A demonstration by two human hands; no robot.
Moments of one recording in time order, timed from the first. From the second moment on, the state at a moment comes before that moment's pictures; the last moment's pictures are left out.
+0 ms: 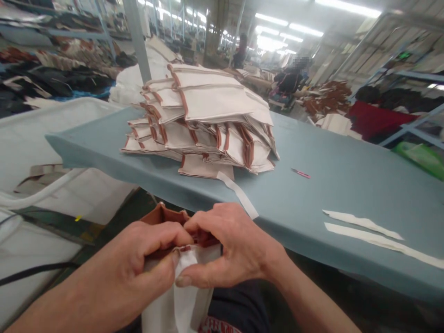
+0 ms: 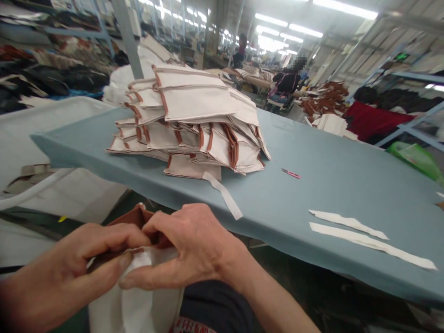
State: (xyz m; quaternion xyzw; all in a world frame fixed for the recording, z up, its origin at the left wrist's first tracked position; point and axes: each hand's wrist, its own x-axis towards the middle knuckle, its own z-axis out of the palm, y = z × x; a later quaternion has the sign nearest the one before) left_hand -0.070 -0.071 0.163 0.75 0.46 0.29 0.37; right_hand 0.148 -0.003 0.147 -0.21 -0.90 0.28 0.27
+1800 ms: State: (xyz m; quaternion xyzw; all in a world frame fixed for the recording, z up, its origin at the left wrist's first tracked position) left_hand -0.095 -0.069 0.122 0.86 0.35 0.37 0.10; right_hand 0.170 -0.030 0.124 -0.22 -0.77 0.54 0.27
